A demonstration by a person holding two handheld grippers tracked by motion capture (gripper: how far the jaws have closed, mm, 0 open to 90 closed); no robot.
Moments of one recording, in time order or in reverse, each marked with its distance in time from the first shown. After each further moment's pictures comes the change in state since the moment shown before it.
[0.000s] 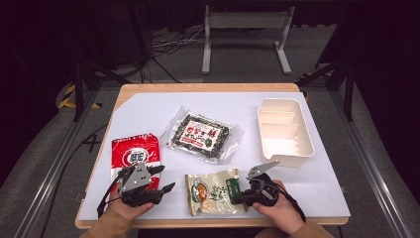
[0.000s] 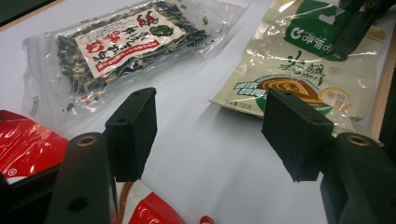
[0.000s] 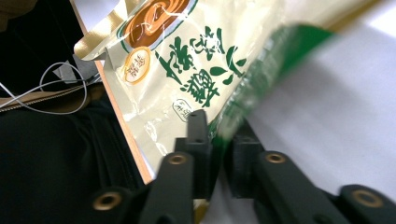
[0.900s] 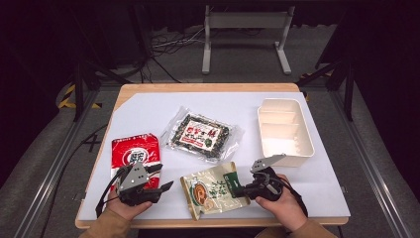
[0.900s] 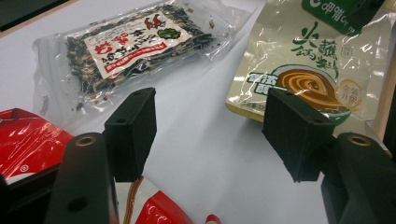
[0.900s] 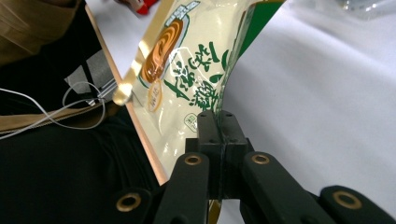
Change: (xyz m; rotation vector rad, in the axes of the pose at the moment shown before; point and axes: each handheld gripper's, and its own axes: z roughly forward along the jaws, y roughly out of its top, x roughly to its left) left arm 0.004 0.000 -0.004 -0.013 0.016 -0.012; right arm 0.009 0.020 -0.026 -0.062 0.021 -0.030
